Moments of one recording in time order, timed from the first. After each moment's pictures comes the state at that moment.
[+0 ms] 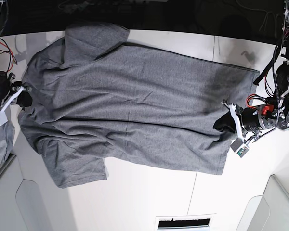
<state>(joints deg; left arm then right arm) -11.4 -33.3 10.6 71.0 -33.6 -38.0 37.7 0.0 27.1 14.5 70.4 38.1 33.1 -49.2</state>
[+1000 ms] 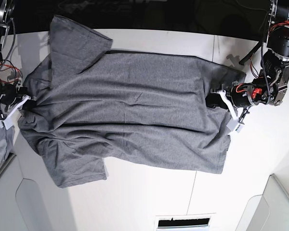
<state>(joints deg) -9.6 -27.8 10.3 55.3 -45.0 -38.3 43.0 13.4 25.1 14.8 46.9 25.2 34.6 -43.7</state>
